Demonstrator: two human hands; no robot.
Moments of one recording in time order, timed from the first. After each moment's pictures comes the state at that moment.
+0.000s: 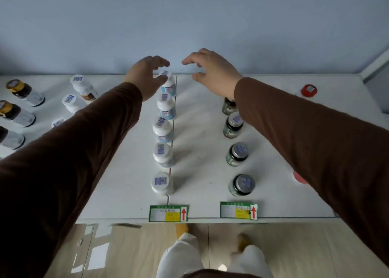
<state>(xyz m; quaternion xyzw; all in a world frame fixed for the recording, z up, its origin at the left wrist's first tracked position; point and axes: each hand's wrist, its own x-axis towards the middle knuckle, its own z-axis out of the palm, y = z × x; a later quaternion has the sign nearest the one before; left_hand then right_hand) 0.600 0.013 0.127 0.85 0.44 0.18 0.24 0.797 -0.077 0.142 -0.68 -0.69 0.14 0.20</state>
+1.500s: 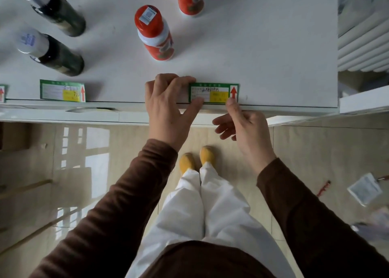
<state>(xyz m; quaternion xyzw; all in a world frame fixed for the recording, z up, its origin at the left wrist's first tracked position) 0.851 -0.467 -0.044 0.79 0.51 0.26 0.24 0.990 -0.565 -0.042 -0.76 -0.22 0.45 0.42</state>
